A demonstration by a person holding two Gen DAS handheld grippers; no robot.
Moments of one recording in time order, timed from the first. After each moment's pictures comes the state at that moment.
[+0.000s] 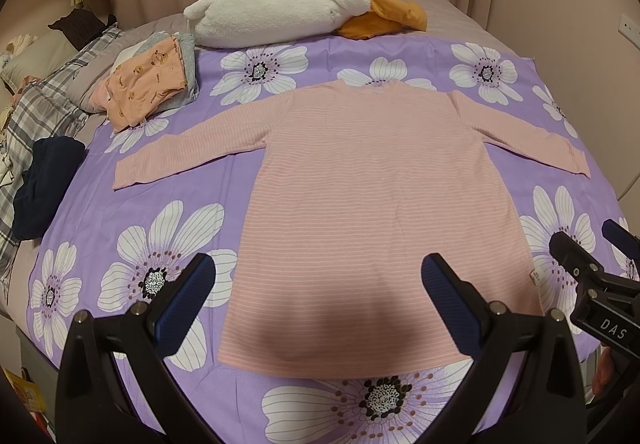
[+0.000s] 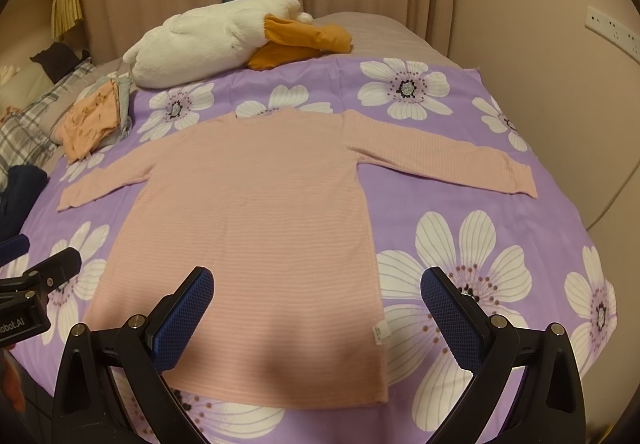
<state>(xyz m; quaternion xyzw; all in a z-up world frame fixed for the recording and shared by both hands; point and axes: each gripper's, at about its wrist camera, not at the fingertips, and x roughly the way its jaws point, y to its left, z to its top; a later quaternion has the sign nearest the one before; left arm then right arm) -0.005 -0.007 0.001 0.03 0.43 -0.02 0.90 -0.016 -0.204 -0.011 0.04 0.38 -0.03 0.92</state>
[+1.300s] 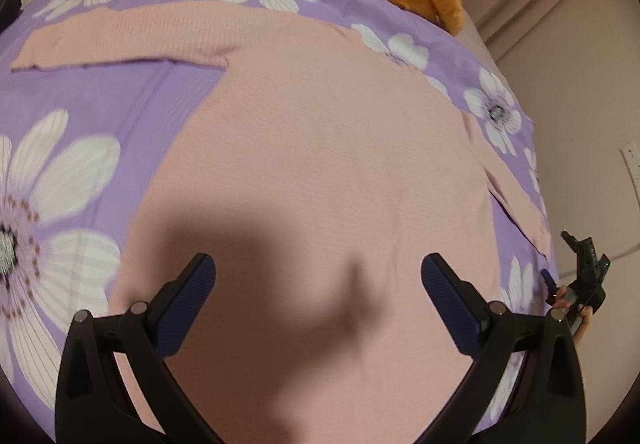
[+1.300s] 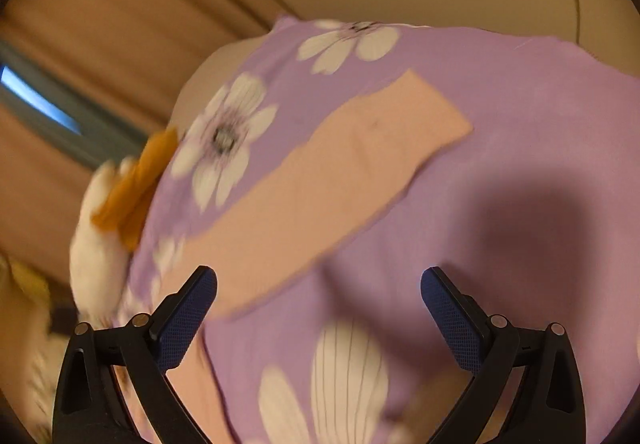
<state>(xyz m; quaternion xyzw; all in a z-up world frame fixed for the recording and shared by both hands) 0.109 0.033 -0.091 -0.20 0.49 -0.08 0.84 0.080 -0.494 -0.128 0.46 0.30 -0.10 0.83</state>
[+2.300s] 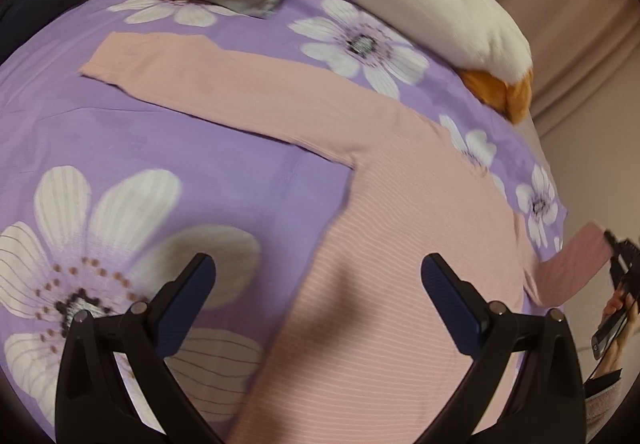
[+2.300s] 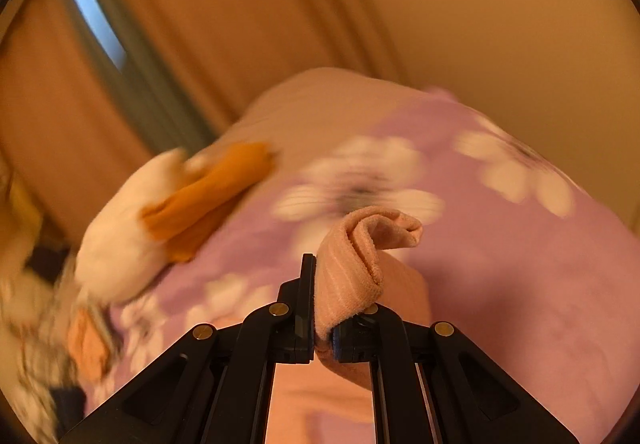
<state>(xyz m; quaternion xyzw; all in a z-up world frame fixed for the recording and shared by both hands) 0.124 0.154 -0.075 -0.27 0.45 0.03 0.85 0.187 -0.387 0.039 0.26 0.25 -0.03 0.93</state>
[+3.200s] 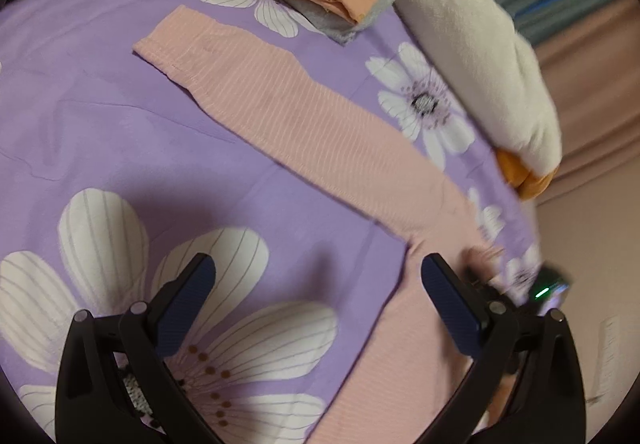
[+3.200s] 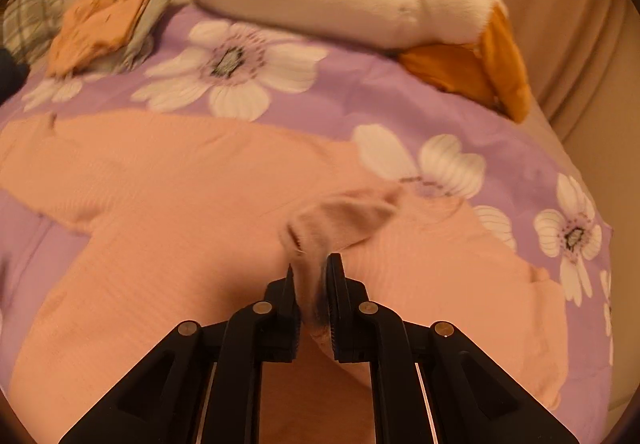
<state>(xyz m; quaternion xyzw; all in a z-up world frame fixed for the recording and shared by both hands) 0.137 0.258 -0.091 -0.40 0.42 0.05 0.81 0.254 -0.039 -0.094 -0.18 0.38 0.08 0.90</state>
